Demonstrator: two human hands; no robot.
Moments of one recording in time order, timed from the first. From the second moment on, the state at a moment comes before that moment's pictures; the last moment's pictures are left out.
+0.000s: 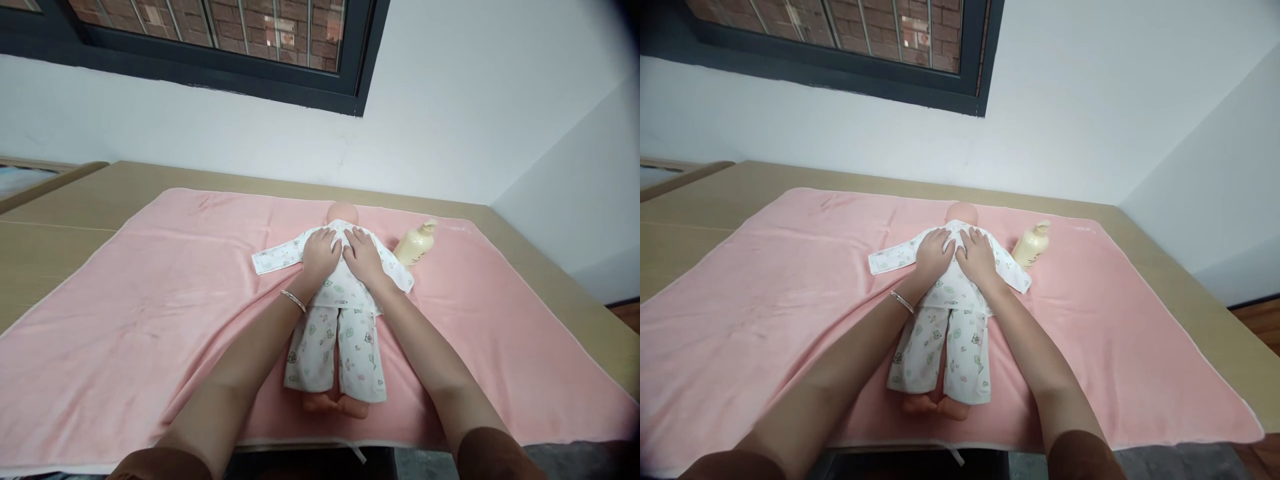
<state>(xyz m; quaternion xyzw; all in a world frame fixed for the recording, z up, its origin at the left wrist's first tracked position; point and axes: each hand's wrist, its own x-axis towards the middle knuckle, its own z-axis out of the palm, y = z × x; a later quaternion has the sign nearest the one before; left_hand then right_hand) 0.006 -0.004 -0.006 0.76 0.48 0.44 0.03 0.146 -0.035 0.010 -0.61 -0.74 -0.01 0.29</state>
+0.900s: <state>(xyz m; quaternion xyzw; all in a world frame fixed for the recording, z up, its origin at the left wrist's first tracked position) 0.006 -0.009 -0.002 0.74 0.53 0.42 0.03 0.144 -0.039 0.016 -0.65 -0.69 -0.01 0.33</state>
